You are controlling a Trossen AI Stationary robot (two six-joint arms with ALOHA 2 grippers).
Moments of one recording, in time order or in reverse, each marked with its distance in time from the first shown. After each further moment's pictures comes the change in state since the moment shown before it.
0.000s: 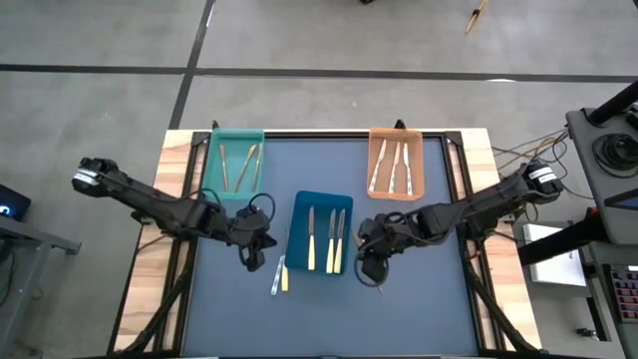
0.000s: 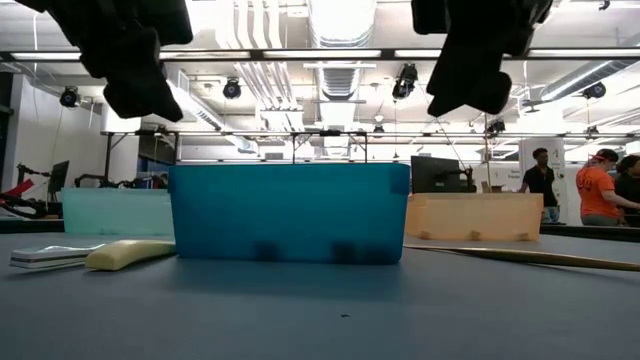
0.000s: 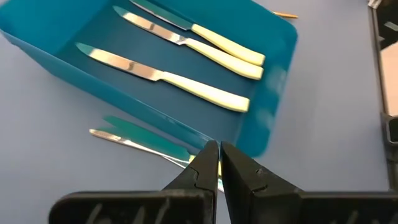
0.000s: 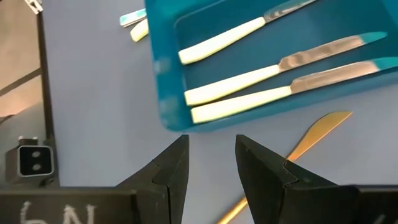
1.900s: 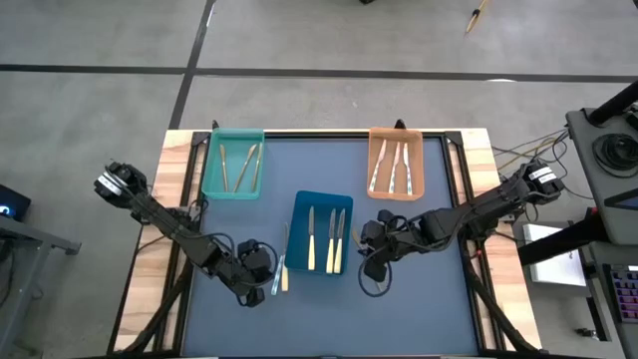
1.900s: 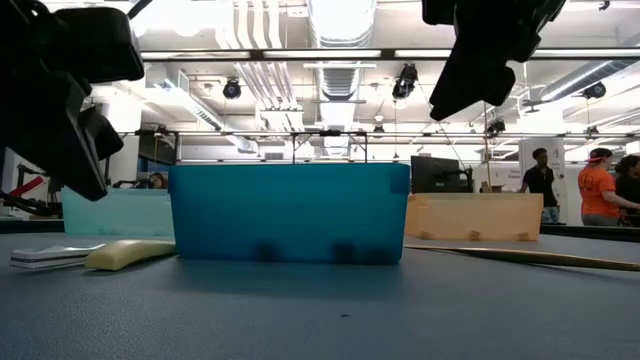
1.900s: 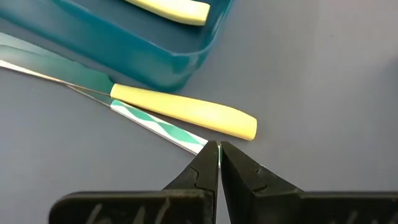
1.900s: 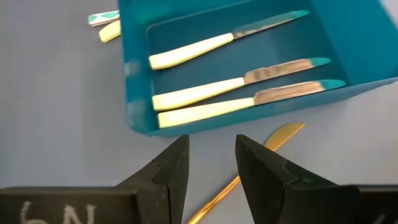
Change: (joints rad) left arm -0.324 0.311 -0.065 0.237 -0.141 -0.244; right arm 0.056 0.000 -0.001 -0.048 0.200 -0.073
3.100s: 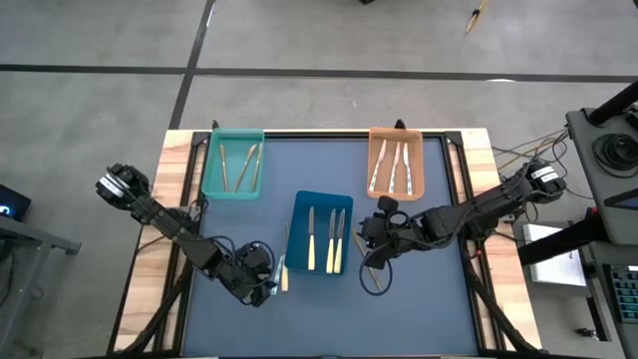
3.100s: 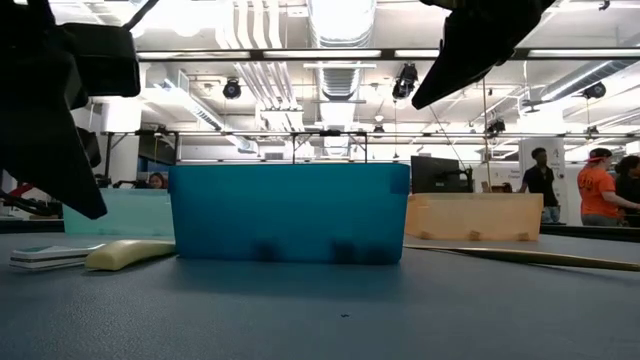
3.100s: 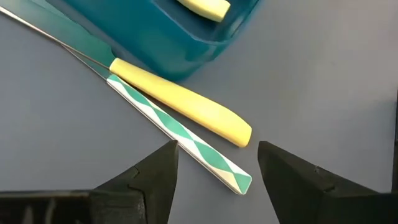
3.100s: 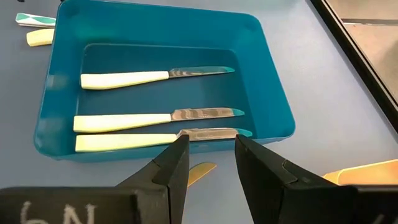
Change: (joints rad) left arm -0.016 0.029 0.000 0.027 -0.017 -0.247; right arm -0.012 -0.021 0.000 -0.010 0.255 -0.287
